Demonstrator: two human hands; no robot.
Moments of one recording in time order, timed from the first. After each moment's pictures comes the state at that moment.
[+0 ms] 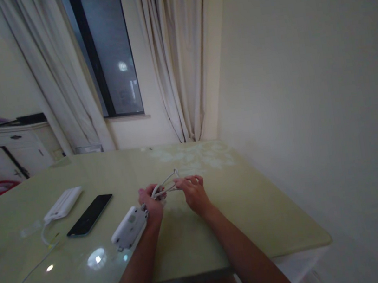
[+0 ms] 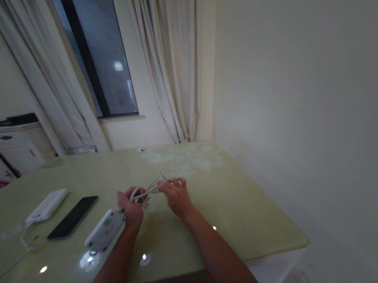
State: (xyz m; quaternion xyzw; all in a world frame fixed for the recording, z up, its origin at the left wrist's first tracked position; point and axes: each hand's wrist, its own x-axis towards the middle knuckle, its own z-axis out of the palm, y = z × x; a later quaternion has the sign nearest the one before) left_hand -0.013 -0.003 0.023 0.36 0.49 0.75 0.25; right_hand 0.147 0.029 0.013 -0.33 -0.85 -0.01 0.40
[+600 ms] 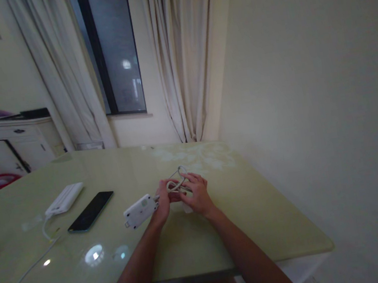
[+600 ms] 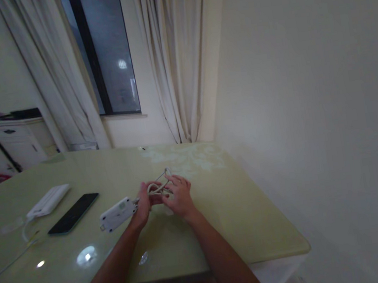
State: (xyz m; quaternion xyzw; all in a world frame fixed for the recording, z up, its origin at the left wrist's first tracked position) left_hand 0.004 0.001 0.016 0.42 0.41 0.66 0.47; right_hand 0.151 0.018 0.030 -0.42 -0.82 0.05 0.39
